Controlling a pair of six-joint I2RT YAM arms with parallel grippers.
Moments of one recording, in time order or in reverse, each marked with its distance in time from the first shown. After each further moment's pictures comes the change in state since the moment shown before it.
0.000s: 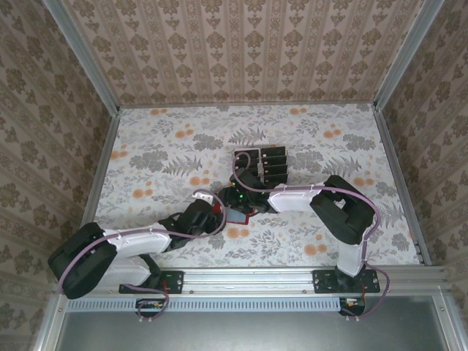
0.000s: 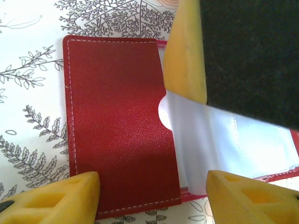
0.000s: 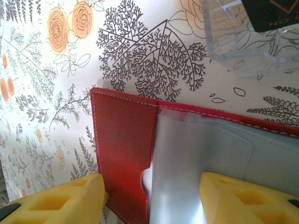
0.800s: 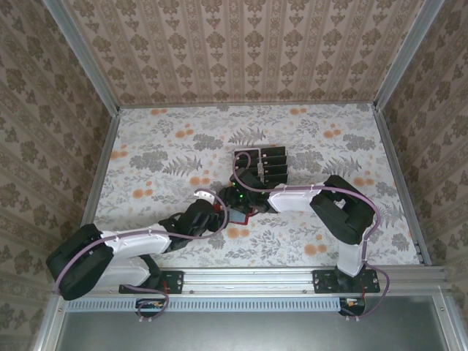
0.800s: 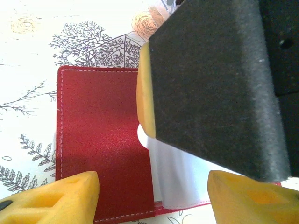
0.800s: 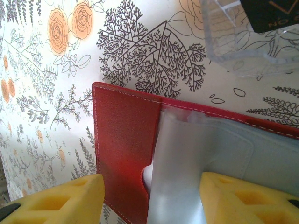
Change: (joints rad) left arm -0.033 -0.027 0.006 0.040 -0.046 0.004; right arm -0.002 0.000 -0.001 0.004 -0.003 0.004
